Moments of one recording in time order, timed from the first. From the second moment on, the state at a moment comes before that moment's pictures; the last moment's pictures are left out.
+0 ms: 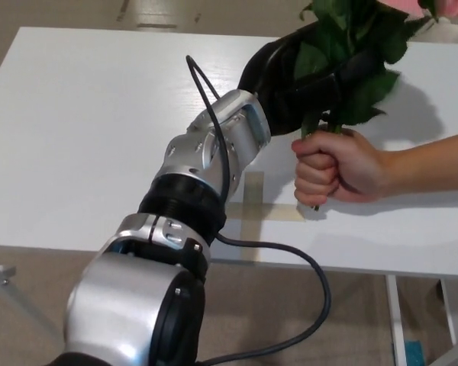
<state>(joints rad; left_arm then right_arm) -1.15 -0.13 0.11 1.06 -0.38 0.18 -0.35 -0.24 -0.17 0.14 1.32 -0.24 -0.10 0.00</state>
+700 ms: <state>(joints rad) -1.14 0.10 -0.13 1.04 -0.21 0.24 -0.63 -0.24 -0.18 0.13 1.33 -0.25 -0.10 0.00</state>
